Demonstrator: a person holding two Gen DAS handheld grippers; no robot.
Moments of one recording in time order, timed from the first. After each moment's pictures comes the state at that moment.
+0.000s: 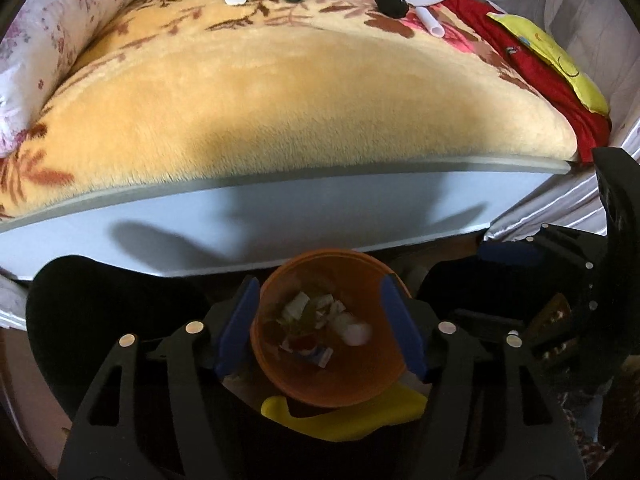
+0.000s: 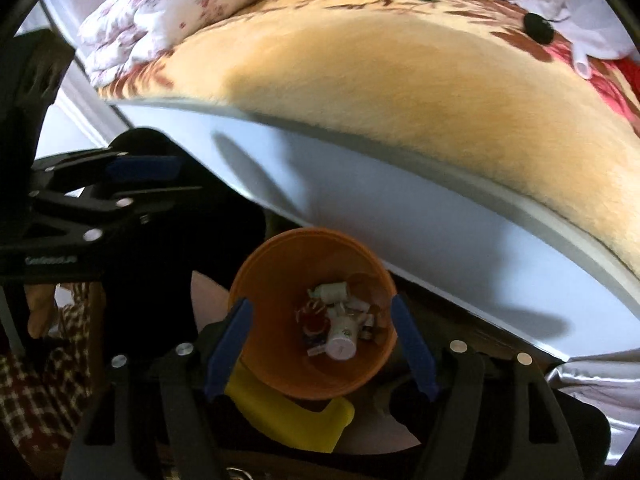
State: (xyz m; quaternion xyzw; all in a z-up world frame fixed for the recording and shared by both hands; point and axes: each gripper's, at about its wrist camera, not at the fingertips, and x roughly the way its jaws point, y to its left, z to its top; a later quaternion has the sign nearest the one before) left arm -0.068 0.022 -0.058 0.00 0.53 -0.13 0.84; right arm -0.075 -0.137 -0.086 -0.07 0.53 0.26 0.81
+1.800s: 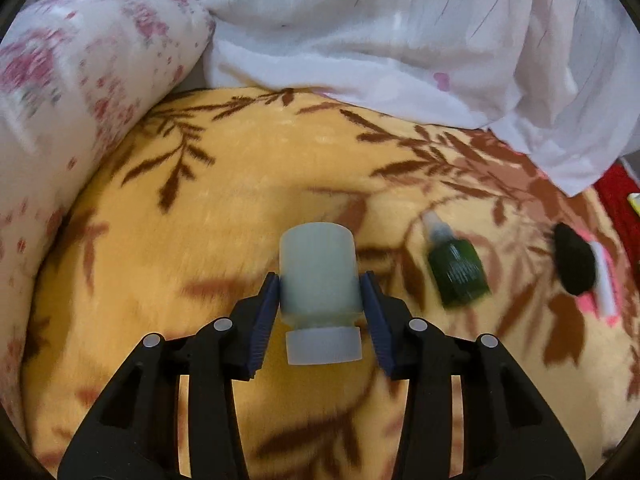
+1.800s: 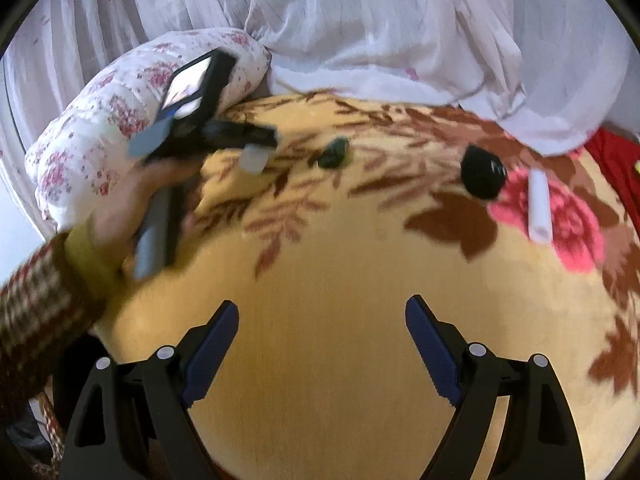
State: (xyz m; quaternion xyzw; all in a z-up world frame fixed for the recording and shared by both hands) left arm 0.296 0.063 -0.008 -0.05 0.40 0.01 0.92; right arm 0.127 -0.160 0.003 -0.02 0.37 0.21 0.90
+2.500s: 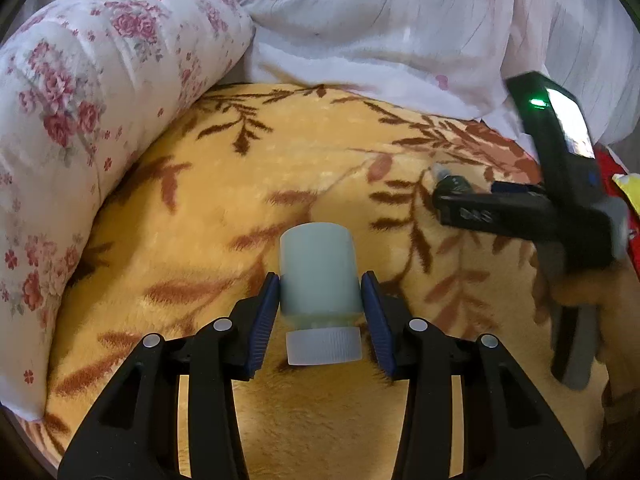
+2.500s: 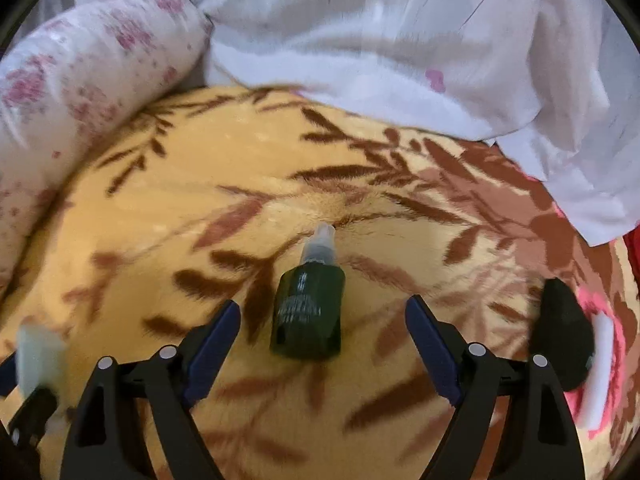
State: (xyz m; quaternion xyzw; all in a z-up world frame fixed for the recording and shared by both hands) left arm 0.203 0.093 -0.011 -0.04 0.38 0.02 0.92; right arm 0.347 -0.048 -0.023 -0.08 0.41 0.11 0.90
